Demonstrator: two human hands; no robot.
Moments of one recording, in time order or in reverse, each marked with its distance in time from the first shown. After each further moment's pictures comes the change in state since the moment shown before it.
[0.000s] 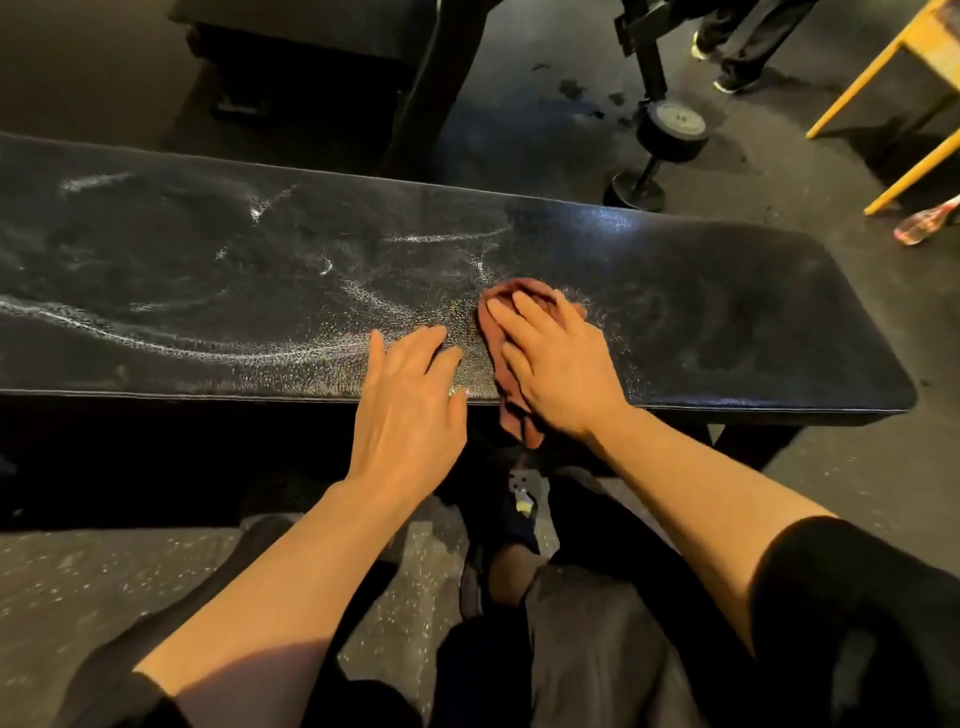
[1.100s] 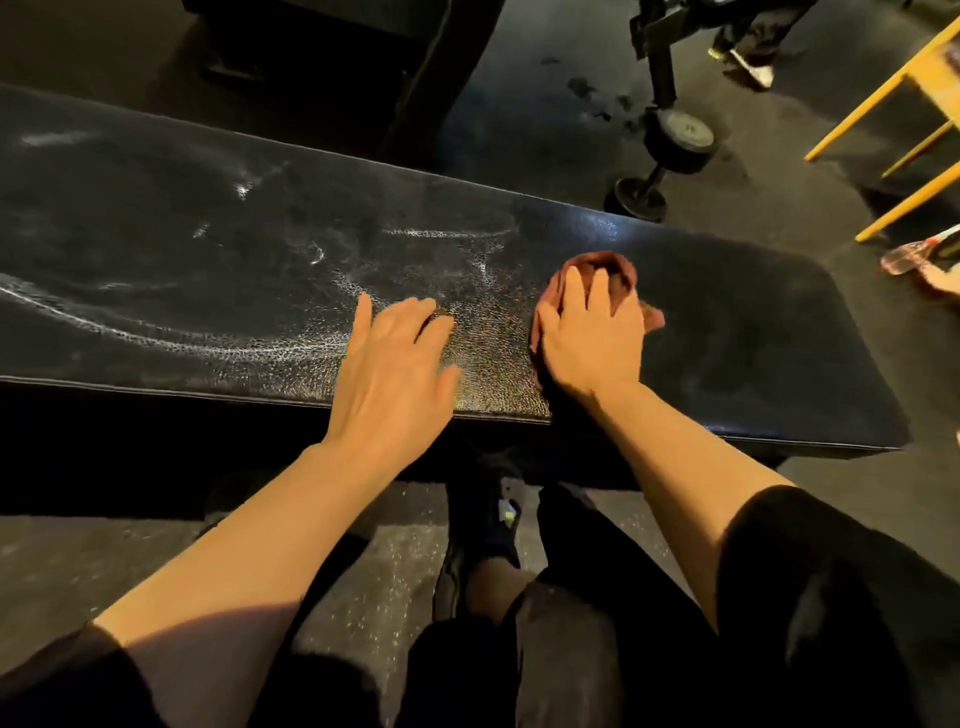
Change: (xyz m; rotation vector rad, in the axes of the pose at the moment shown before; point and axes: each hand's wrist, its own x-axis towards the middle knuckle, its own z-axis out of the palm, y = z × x) left_hand 0.032 -0.015 0.001 0.034 -0.004 0.003; right_hand 0.041 0.026 0.000 -0.245 -0.088 0.219
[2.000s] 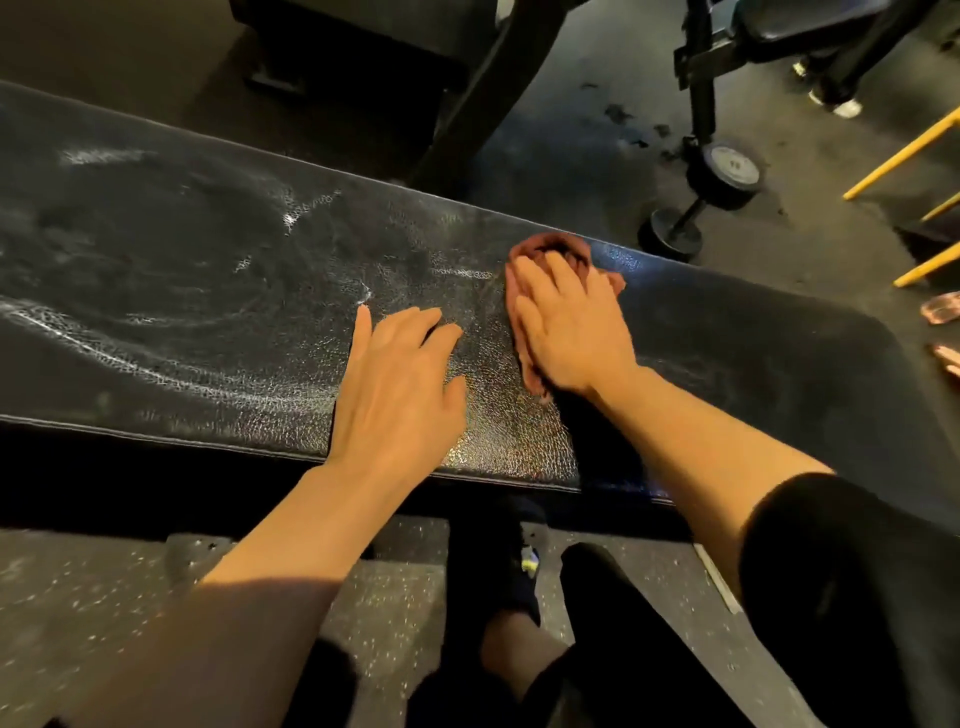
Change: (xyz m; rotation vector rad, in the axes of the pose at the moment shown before) left_hand 0.027 -0.035 -0.009 -0.008 0.028 -0.120; right_hand 0.081 -0.040 0.008 -0.004 0.053 -0.320
